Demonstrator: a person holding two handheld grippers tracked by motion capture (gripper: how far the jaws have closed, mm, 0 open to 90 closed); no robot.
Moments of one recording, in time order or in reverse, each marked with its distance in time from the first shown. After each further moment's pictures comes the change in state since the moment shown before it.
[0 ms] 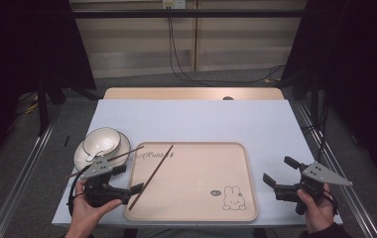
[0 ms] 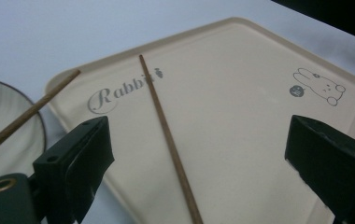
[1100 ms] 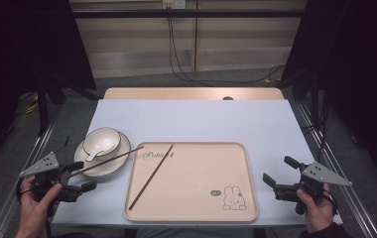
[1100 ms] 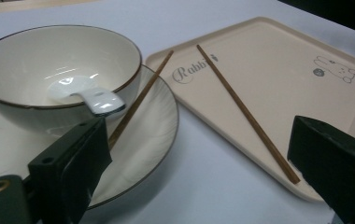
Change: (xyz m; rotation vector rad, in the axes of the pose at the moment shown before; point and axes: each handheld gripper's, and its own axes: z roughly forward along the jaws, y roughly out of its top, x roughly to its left) left arm 0.085 -0.021 -0.079 -0.007 0.007 -0.015; right arm 0.000 0.000 0.001 -0.004 -0.002 -0.007
